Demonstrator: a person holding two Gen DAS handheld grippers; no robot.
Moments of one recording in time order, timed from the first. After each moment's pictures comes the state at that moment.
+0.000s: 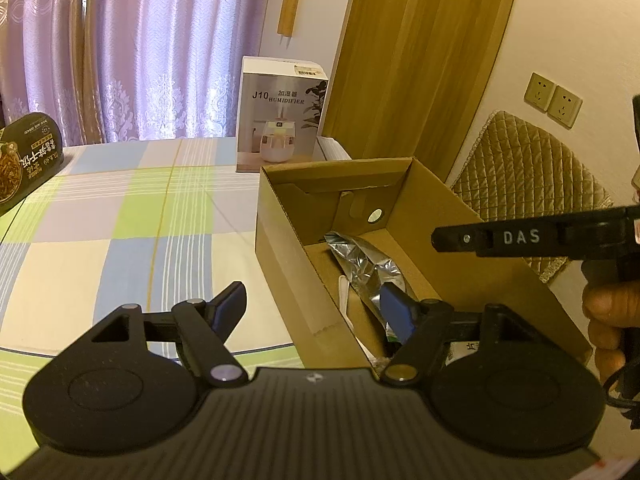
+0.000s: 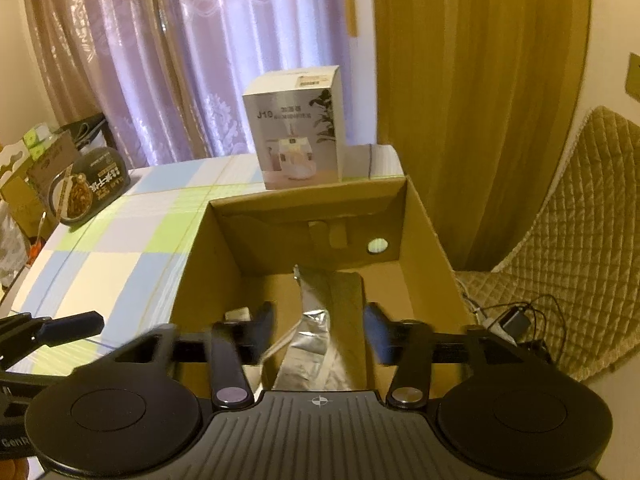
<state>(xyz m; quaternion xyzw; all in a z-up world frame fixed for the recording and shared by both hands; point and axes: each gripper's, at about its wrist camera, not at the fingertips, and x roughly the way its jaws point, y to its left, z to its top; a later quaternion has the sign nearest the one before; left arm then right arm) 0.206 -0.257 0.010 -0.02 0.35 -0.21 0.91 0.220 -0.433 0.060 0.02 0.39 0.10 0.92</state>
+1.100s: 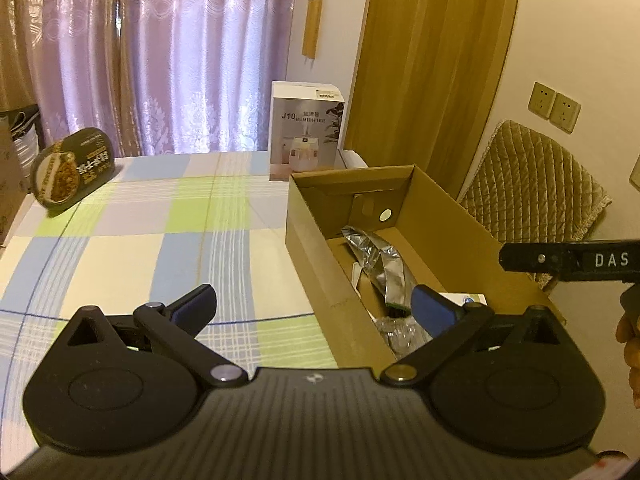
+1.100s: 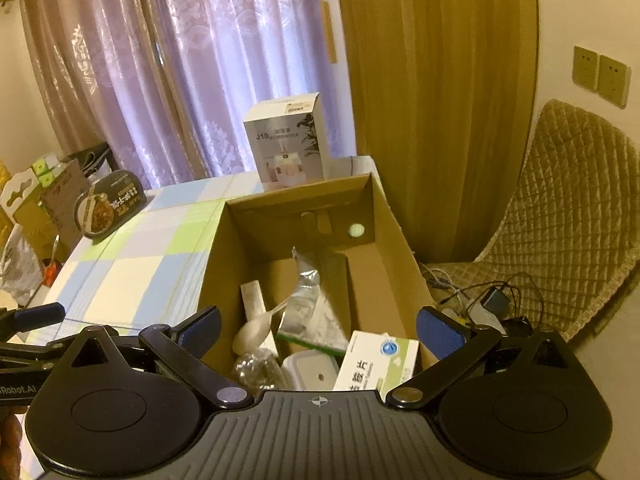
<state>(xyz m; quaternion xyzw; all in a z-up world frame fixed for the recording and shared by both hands) 0.118 -0.233 0.057 0.00 0.33 -0.16 0.93 0.113 -0.456 0.102 0.05 0.36 0.08 0.93</state>
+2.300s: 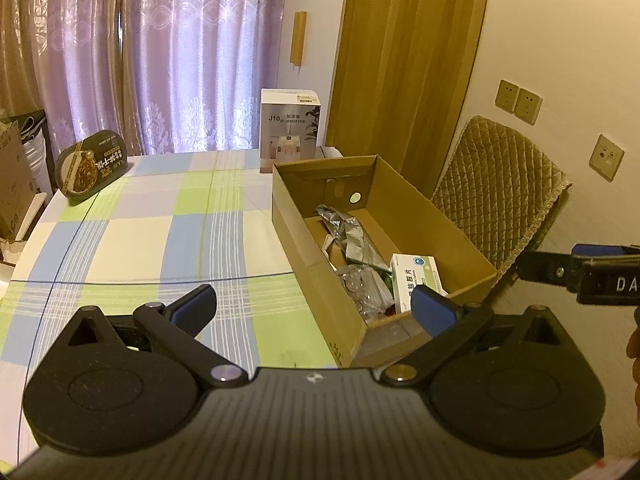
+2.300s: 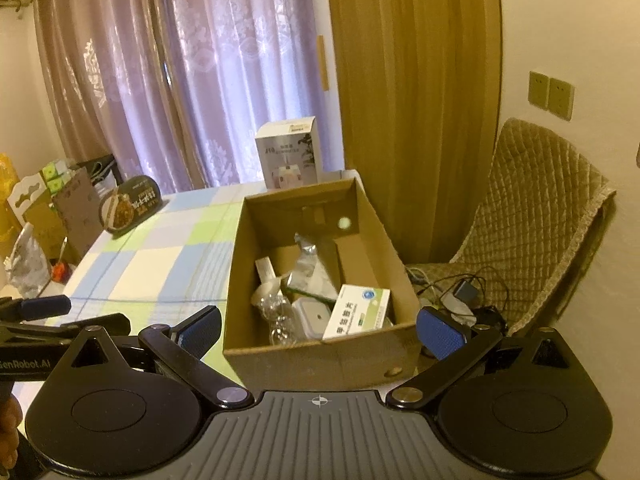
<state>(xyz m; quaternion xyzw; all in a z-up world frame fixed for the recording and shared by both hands) 0.008 -0.229 0.096 0.00 0.33 -0.17 0.93 -0.023 -0.450 0.140 0.04 0.33 0.06 0.94</state>
